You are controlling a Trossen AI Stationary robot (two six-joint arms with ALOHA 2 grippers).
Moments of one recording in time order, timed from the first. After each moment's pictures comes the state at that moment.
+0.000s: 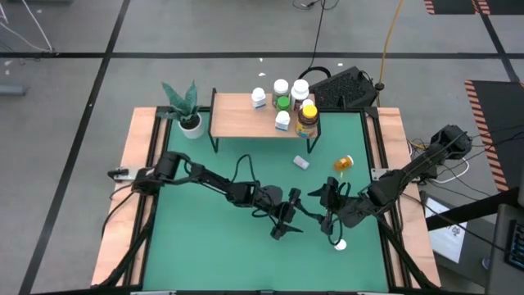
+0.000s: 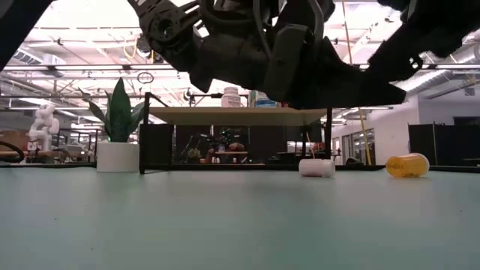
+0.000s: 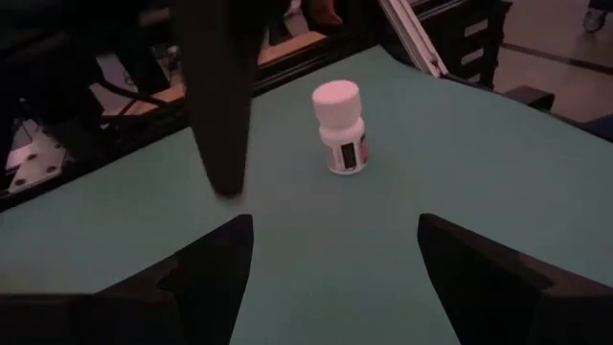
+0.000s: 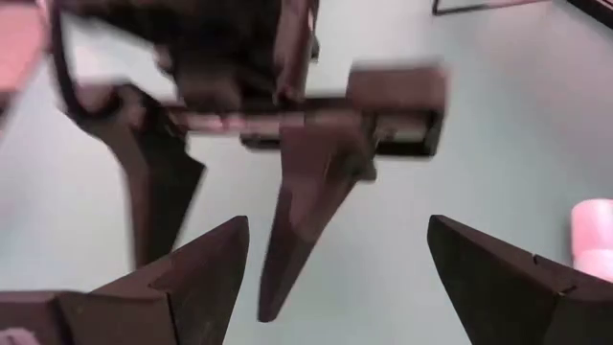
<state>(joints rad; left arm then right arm) -0.17 2.20 1.33 0.55 0.24 0.33 0.59 1.19 0.58 -0.13 0.61 0.57</state>
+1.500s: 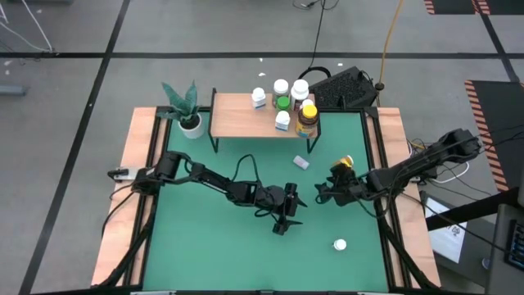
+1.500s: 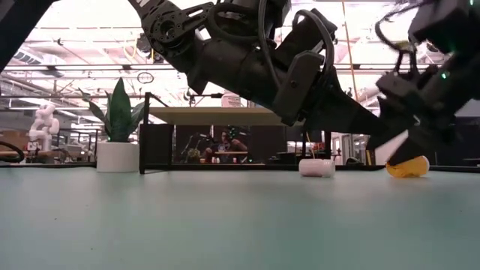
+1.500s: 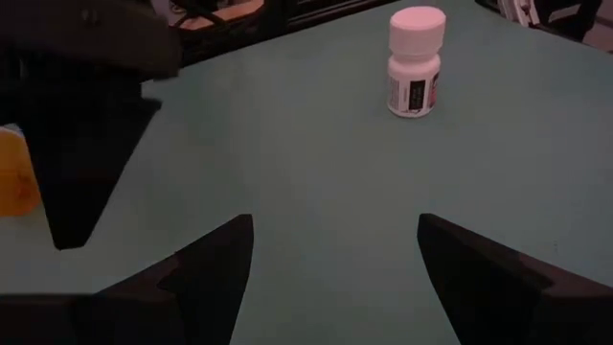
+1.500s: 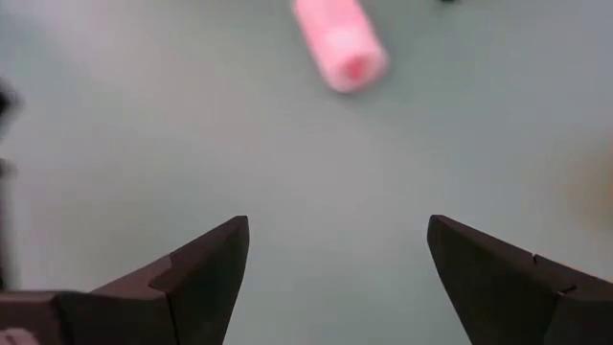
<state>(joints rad) -0.16 2.20 1.34 0.44 0.08 0.23 0.34 1.10 0.33 -0.27 0.57 1.29</state>
